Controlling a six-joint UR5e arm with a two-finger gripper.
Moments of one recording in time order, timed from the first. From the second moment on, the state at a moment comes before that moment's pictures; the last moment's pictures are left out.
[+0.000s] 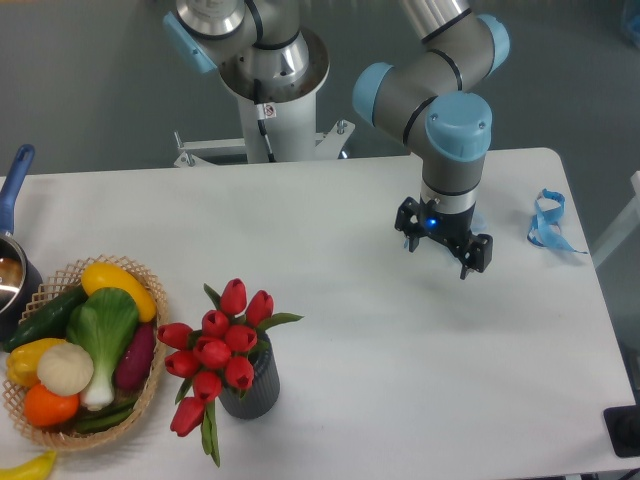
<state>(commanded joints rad) 2.71 -1.87 -1.85 -0.83 1.55 1.35</state>
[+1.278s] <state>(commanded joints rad) 2.72 -1.81 -1.88 -0.75 0.78 1.30</state>
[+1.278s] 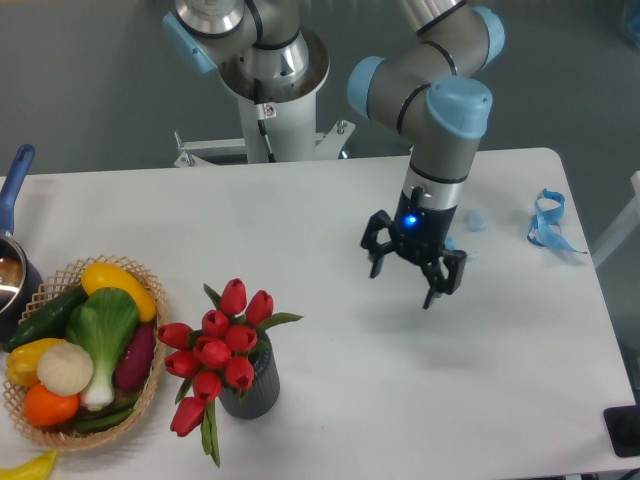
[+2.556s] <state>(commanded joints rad) 2.63 -1.92 -1.89 -0.72 0.31 1.30</state>
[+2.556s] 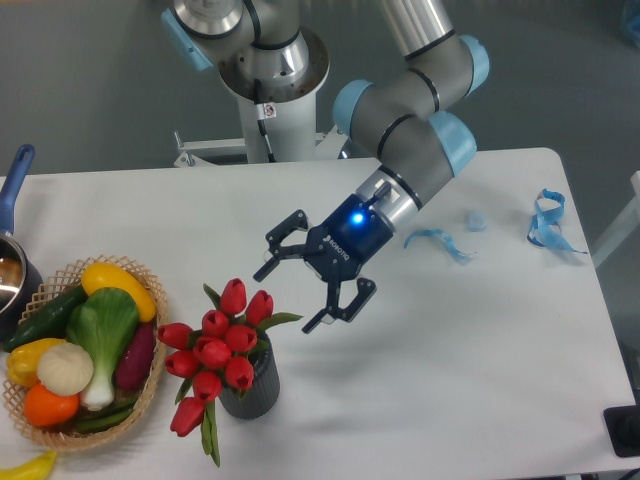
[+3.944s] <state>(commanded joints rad) 2.52 -2.06 -1.76 -0.70 0.31 1.30</state>
